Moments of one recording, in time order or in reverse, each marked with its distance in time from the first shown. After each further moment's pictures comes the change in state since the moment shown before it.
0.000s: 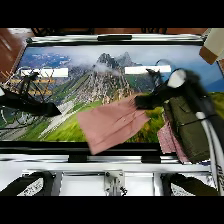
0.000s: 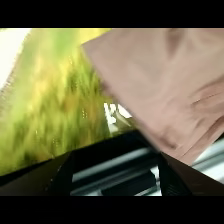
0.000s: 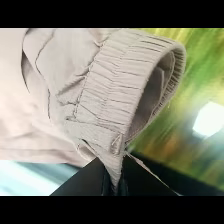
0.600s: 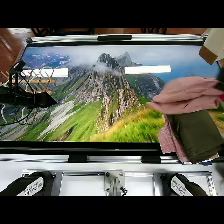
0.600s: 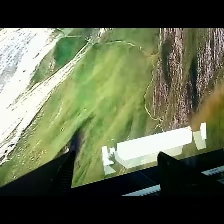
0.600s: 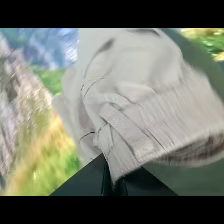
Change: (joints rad) left arm 0.054 0.005 0.040 -0.024 0.105 -0.036; right arm -0.654 0.191 0.295 -0.172 0.208 0.082
